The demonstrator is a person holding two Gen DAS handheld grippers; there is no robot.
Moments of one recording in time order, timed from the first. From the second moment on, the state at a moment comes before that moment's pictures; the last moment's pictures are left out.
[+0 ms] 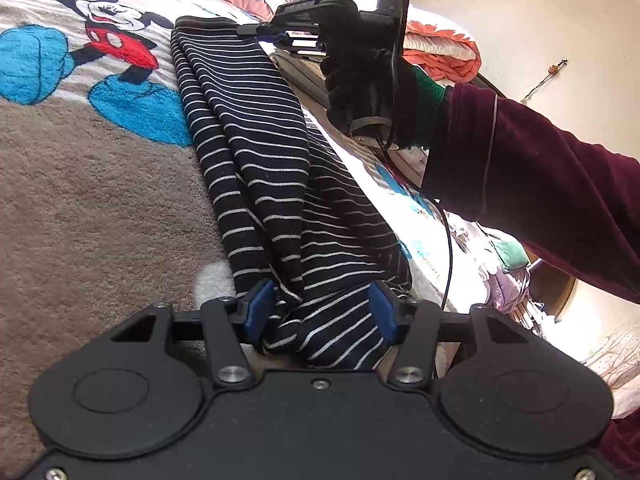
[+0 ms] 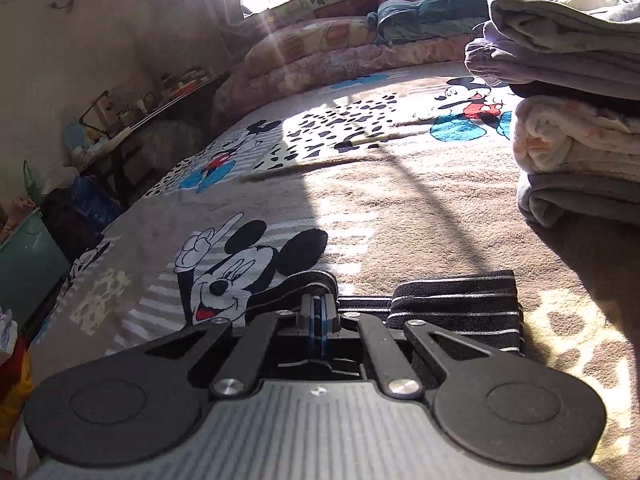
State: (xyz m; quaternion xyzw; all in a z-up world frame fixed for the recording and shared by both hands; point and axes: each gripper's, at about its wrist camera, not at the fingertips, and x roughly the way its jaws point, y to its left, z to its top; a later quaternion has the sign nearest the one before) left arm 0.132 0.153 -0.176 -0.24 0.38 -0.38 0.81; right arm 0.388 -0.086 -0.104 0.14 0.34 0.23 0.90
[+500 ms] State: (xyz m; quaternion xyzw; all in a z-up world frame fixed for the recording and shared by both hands) left arm 0.138 0.170 -0.181 -0.32 0.39 -0.38 0.78; right arm 0.403 -0.092 -0.133 0.11 0.38 0.19 0.90
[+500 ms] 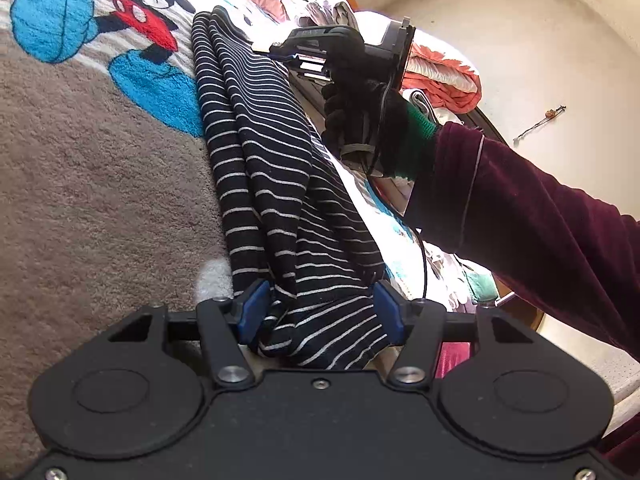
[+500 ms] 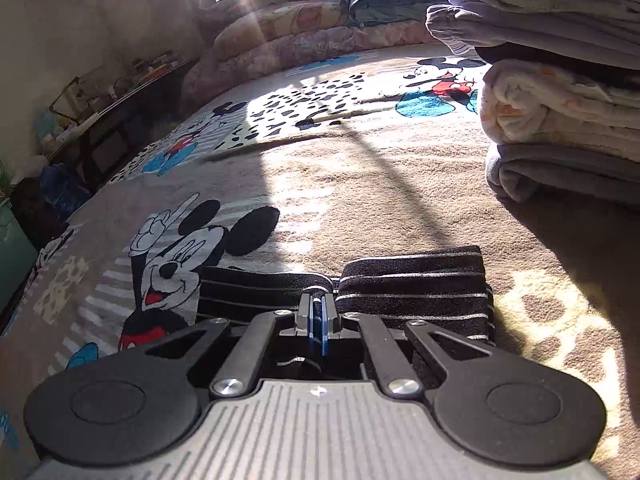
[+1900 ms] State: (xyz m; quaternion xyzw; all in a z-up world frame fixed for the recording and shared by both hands) left arm 0.135 0.173 -0.178 -0.34 0.39 -0.37 0.77; right arm 0.389 0.004 -0.117 -0.01 0.41 0.21 0.89
